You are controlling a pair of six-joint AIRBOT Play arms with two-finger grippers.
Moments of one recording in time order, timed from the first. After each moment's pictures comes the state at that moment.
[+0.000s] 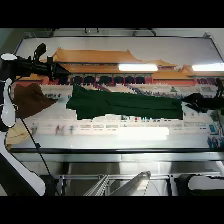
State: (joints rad) left arm 0.23 -2.10 2.02 0.41 -1.67 -1.28; right arm -0.56 -1.57 1.01 -0.68 1.06 0.93
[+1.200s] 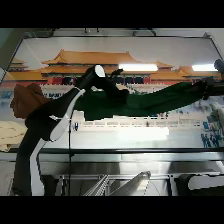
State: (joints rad) left arm -0.54 -2.18 2.02 0.91 -1.28 -1.52; right arm -0.56 -1.65 1.35 -0.50 1.69 0.95
